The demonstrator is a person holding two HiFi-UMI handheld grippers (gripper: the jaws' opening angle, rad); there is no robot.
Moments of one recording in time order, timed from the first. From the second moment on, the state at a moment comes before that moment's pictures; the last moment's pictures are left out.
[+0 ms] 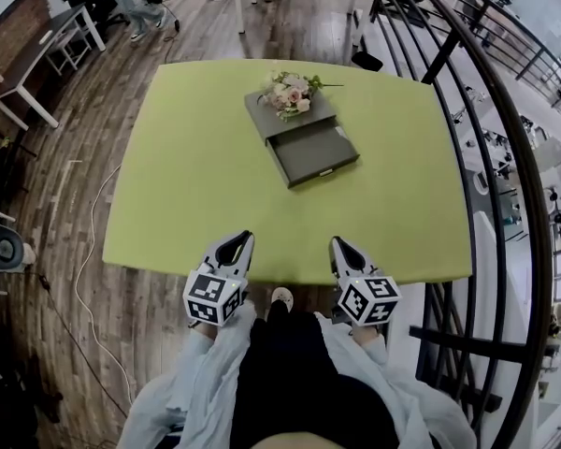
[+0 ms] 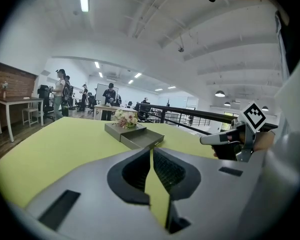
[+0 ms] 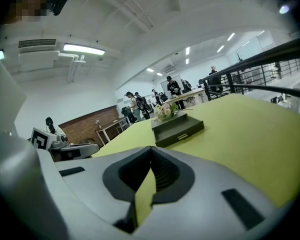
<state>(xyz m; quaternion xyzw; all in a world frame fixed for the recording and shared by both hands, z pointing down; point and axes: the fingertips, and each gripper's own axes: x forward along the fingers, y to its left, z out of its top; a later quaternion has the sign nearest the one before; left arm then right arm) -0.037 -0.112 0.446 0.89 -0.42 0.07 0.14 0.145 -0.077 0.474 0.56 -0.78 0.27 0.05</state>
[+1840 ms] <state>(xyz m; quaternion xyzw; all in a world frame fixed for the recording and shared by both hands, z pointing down) 0.005 -0.197 0.488 0.91 -0.37 0.12 0.15 0.202 -0.185 0.518 0.43 -0.57 0.60 -0.37</state>
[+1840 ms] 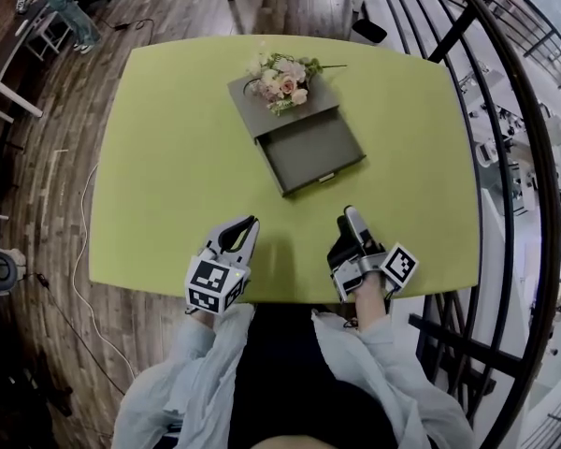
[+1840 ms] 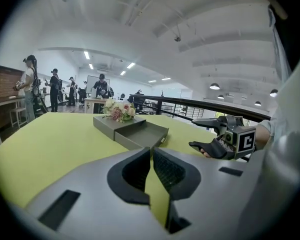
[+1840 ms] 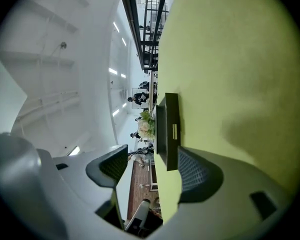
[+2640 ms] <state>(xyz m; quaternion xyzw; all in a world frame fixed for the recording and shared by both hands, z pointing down) 0.001 -0.261 0.513 0.89 -0.40 0.10 0.20 0.206 -0.262 0.556 0.45 -0.54 0.62 -0.35</state>
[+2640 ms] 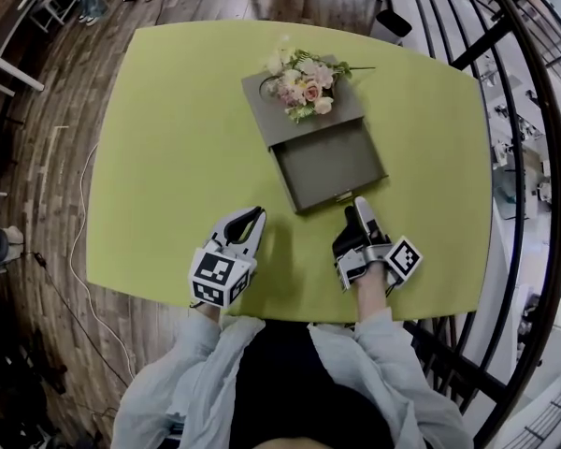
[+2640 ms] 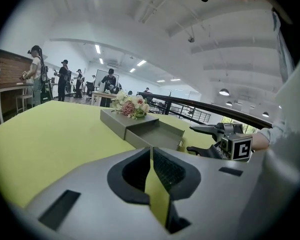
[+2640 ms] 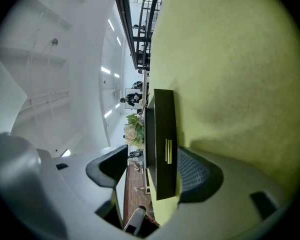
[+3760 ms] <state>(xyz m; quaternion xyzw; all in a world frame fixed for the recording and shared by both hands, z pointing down) -0.004 -0.257 0.504 0.88 -0.41 0.09 0.20 0.193 -0.280 0.524 0.40 -0.57 0.60 -0.39</state>
